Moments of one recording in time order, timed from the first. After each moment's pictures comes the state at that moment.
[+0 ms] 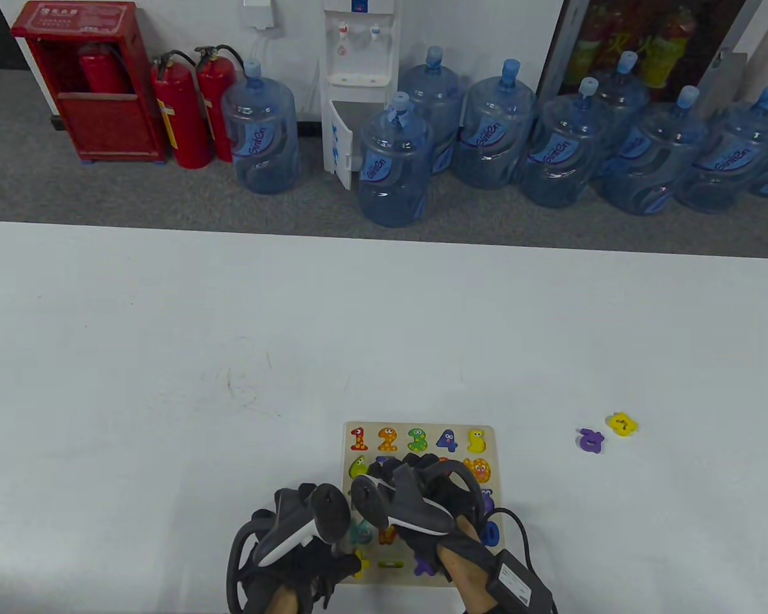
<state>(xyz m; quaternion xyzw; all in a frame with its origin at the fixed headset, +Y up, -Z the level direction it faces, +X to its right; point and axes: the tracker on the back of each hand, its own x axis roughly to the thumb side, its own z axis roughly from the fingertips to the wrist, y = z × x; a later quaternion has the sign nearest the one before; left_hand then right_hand) -0.113 -0.761 -0.203 -0.33 -0.03 0.08 0.94 0.018 -0.727 -0.243 -0.23 -0.03 -0.97 0.08</state>
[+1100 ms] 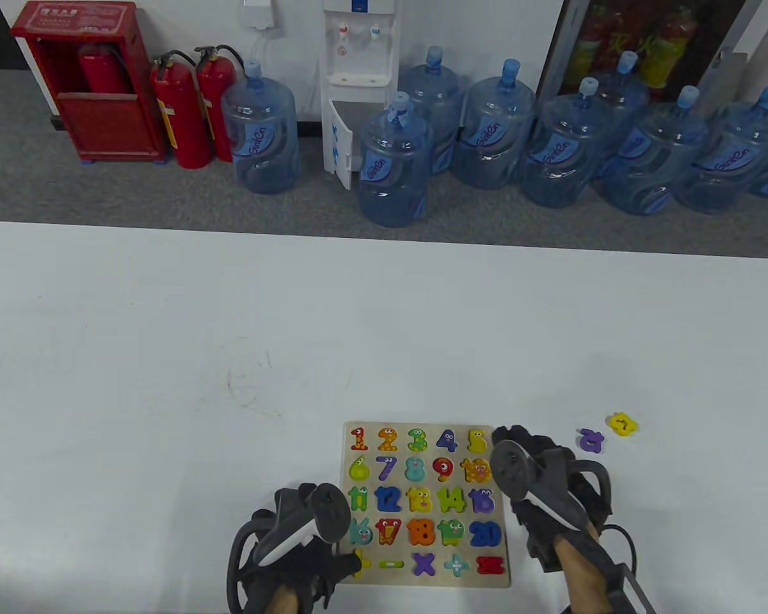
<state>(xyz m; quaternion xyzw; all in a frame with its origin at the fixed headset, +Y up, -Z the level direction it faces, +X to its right) -0.112 -0.761 -0.203 -0.33 -0.03 0.08 0.94 0.217 -0.716 -0.278 0.00 0.01 -1.00 0.04</state>
